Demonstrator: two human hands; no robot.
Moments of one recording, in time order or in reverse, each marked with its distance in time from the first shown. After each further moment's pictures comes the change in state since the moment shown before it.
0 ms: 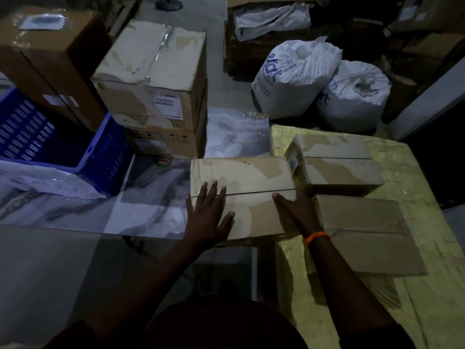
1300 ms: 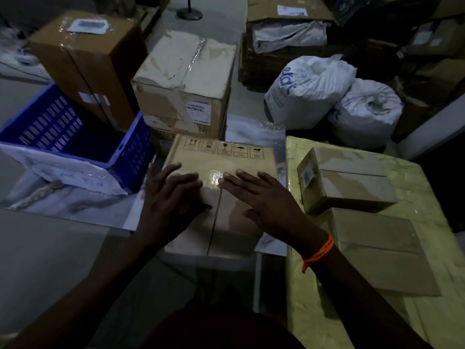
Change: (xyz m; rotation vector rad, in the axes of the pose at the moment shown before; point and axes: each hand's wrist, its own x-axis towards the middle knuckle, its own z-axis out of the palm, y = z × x) left_hand -0.036 -0.076 -0.141 -0.018 0.619 0.434; right_hand -0.100 -0.150 0.044 -0.917 -0.235 -1.292
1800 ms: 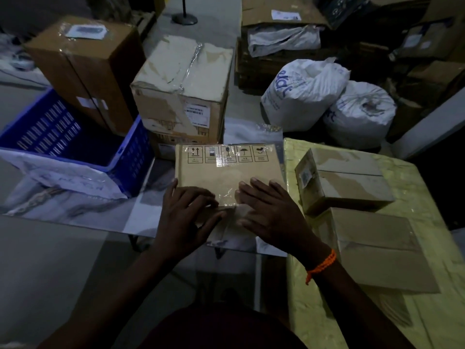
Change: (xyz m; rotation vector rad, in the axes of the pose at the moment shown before) left_hand 0.001 0.040 0.005 -0.062 -0.081 -0.126; right_hand -0.028 0.005 0.031 -0.007 0.190 0.072
